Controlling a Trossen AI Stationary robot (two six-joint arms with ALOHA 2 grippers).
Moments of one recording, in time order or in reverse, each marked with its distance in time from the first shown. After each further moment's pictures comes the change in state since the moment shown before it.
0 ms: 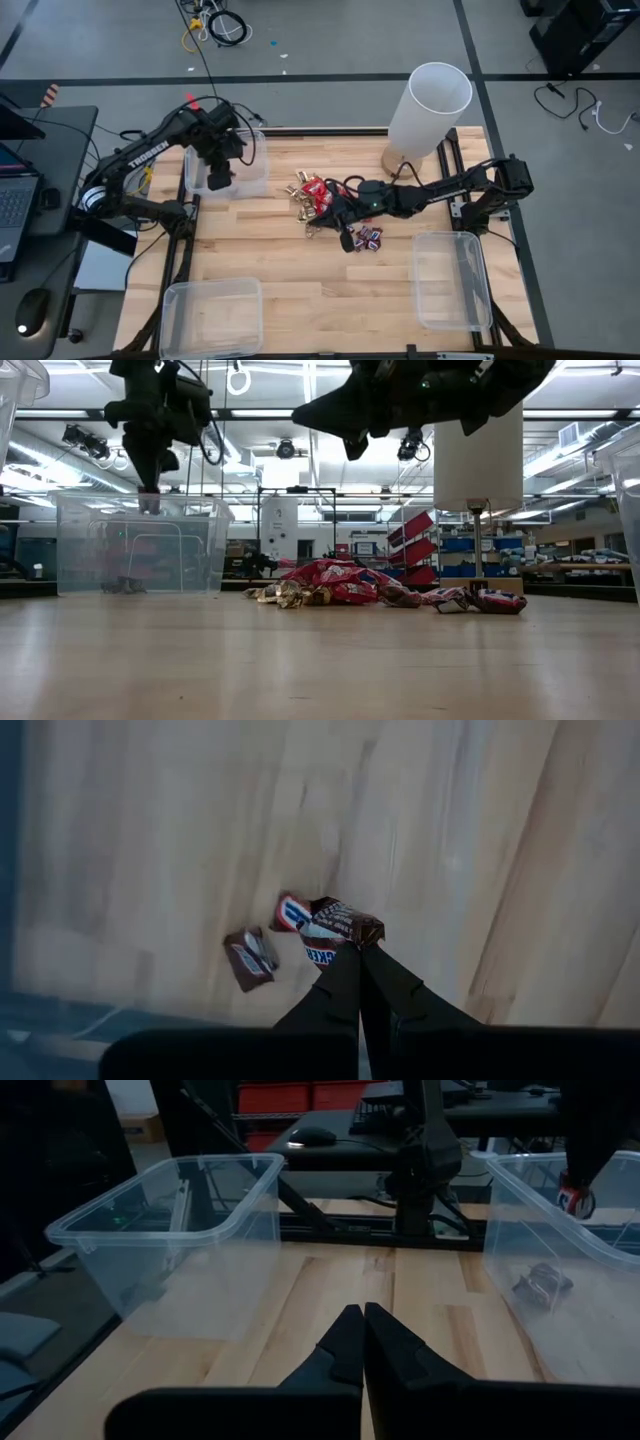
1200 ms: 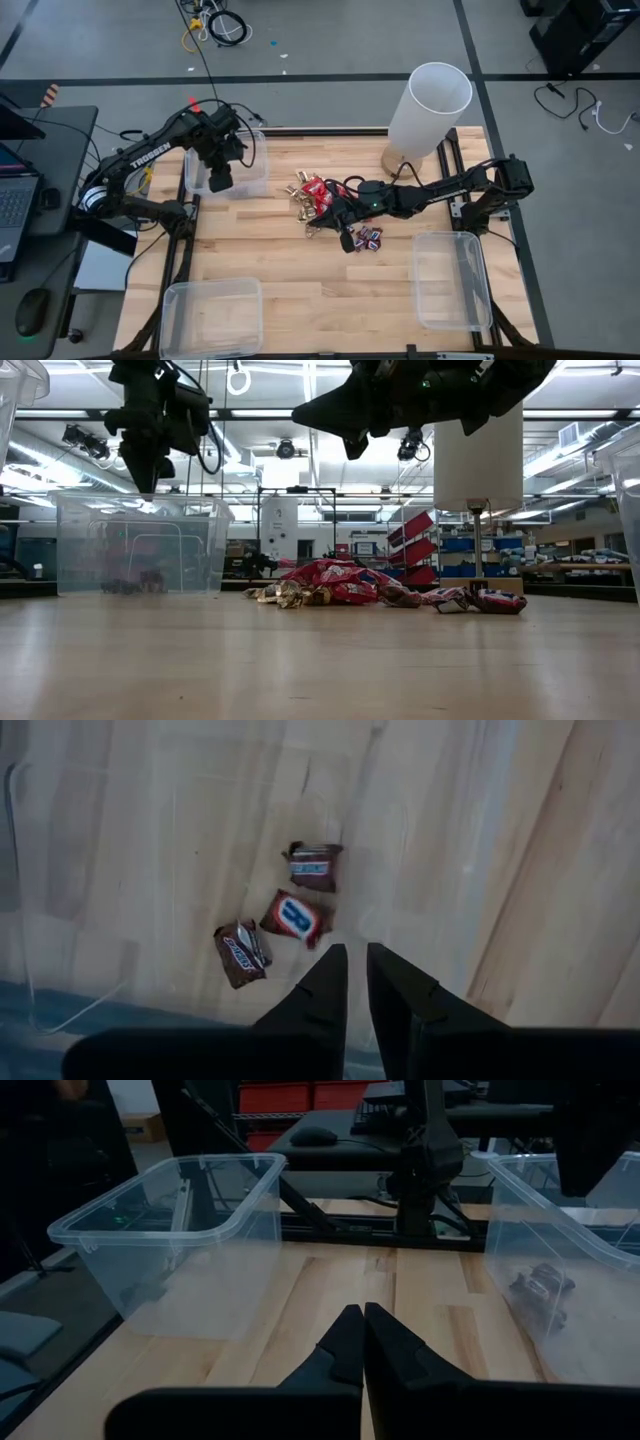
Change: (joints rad) left arm 0.000 0.000 -0.035 0.027 -0.004 -0.044; right arm 0.000 0.000 0.000 0.000 0.000 -0.001
